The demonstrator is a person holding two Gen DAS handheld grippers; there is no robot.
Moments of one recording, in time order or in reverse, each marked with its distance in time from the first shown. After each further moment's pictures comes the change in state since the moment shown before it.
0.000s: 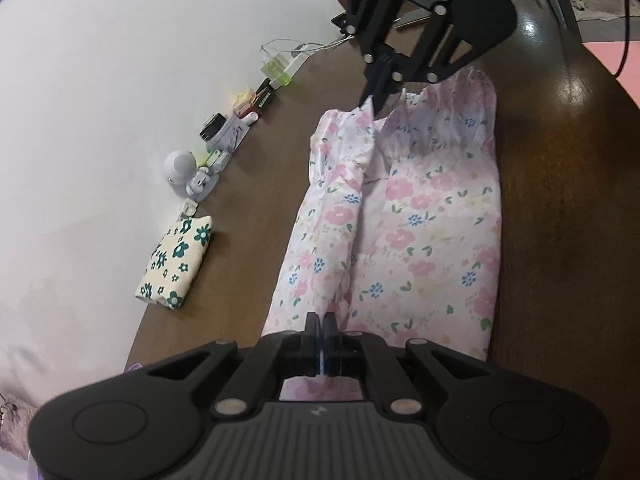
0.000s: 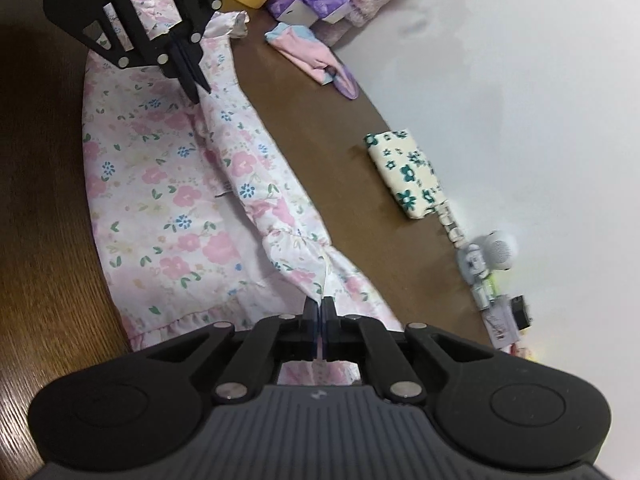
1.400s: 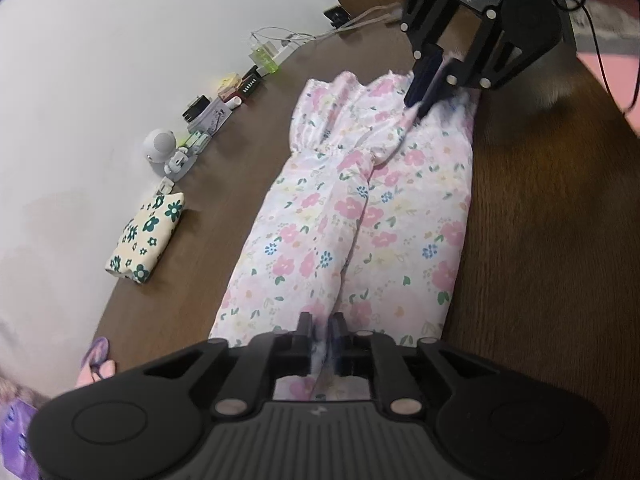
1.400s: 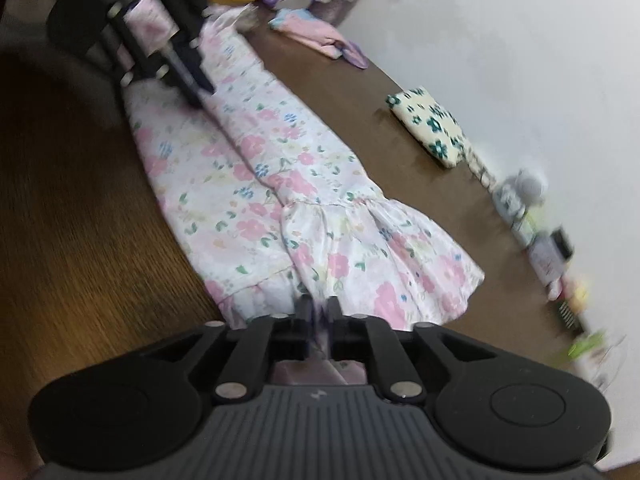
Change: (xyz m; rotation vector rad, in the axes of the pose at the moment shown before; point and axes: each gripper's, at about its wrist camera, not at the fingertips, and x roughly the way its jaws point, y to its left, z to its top) left arm 0.004 -0.011 -0.021 -0.081 0.007 -0.075; right arm -0.019 0.025 -0.024 0.238 0.046 0.119
